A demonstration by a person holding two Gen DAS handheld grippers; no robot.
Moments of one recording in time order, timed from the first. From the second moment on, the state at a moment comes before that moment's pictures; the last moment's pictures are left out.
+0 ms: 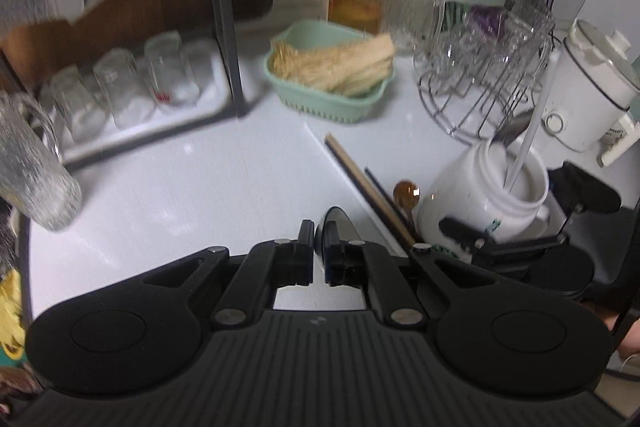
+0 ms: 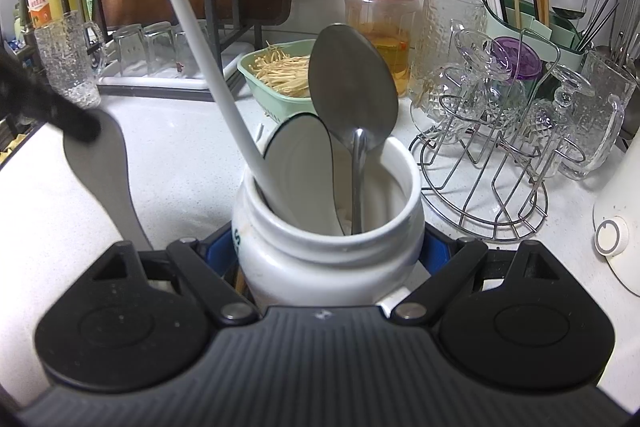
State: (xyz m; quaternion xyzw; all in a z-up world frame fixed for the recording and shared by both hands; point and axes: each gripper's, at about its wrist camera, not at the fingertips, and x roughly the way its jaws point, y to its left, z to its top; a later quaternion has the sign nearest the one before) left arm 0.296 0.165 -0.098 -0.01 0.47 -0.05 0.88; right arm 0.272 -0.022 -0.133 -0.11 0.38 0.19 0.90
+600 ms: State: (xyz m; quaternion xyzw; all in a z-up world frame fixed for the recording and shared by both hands) left arm 0.308 0.135 0.050 0.04 0.33 -0.07 0.94; right arm 0.271 -0.020 -0.133 -0.11 0.37 0.19 0.90
